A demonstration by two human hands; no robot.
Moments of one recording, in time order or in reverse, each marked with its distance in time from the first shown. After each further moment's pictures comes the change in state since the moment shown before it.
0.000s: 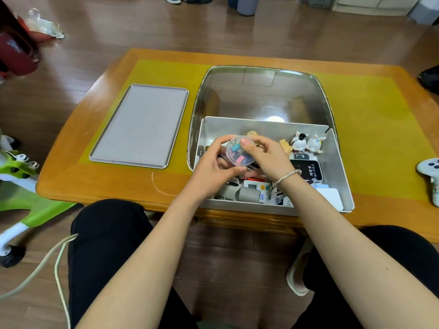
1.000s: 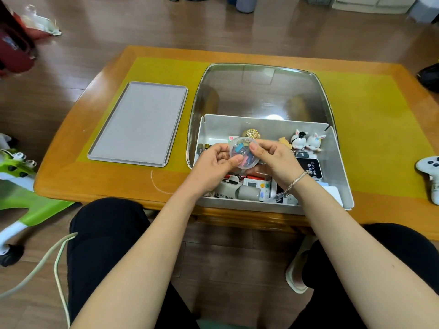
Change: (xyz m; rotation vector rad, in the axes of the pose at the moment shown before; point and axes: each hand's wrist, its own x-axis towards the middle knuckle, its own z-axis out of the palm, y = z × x) left_hand 0.008 -0.004 -0.003 -0.007 -0.019 -0.151; right_hand -0.001 0.014 -0.018 0.189 -0.164 -0.045
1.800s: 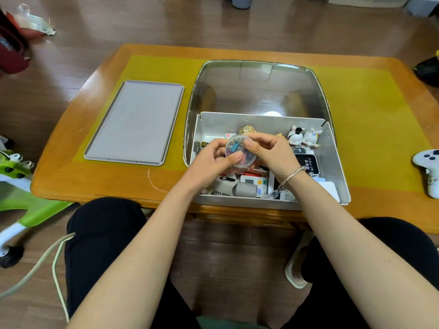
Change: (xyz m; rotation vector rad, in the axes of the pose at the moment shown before) left_hand 0.001 0.002 -0.001 0.010 -0.041 -0.022; right_hand -0.001 -0.004 0.000 -0.194 0.106 -0.145
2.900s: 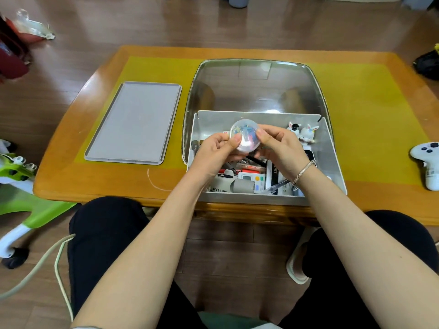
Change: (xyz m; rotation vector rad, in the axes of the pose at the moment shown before) left_hand 0.008 0.014 0.019 -0.167 0.080 -0.056; right_hand -0.007 -0.009 -0.015 0.221 0.001 0.036
